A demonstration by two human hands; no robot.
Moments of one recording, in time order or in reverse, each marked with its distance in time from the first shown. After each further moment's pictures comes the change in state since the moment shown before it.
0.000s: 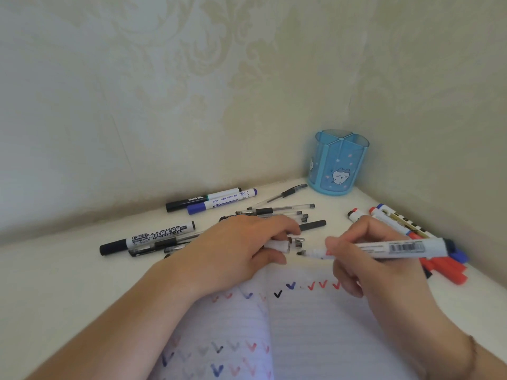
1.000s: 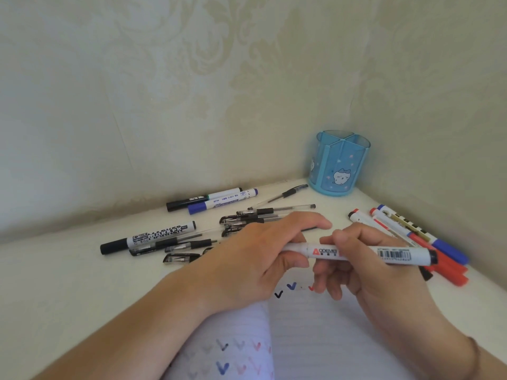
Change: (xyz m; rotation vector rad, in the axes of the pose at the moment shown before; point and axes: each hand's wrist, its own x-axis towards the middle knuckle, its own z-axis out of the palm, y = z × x) left_hand -0.002 0.017 0.008 -0.241 0.131 0.200; right_hand 0.004 0.006 0.002 0.205 -0.161 0.031
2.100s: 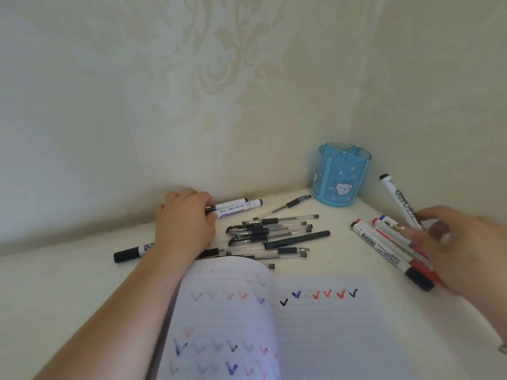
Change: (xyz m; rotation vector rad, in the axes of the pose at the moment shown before) left_hand -0.008 -0.086 -0.045 0.689 0.327 -0.803; right_hand 0.028 -0.015 -0.114 -1.393 0.495 -0.043
